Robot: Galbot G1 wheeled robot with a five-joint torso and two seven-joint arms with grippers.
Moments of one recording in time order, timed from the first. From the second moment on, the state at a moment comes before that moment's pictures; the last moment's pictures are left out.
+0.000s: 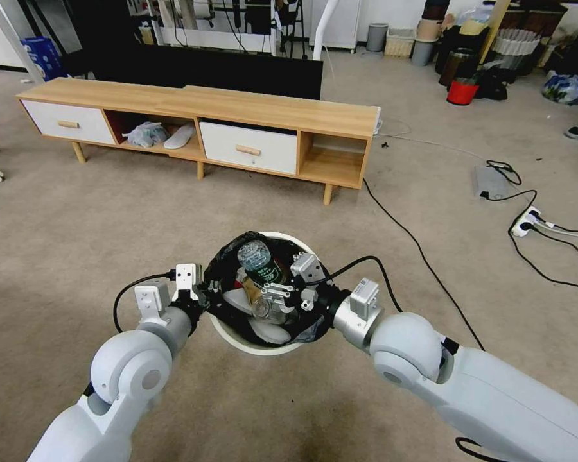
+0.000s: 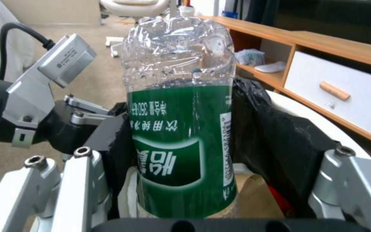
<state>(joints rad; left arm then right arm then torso) 1.20 -1.08 -0.37 -2.20 -0.86 0.66 -0.42 -0.70 0.82 -0.33 2.12 0.66 -0.22 0.11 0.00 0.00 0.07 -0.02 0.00</state>
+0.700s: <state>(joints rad) 1.21 -1.08 -0.37 -2.21 -0.91 0.70 -0.48 -0.70 0.83 -0.33 2.12 0.66 -0.22 0.11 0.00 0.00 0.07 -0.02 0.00</state>
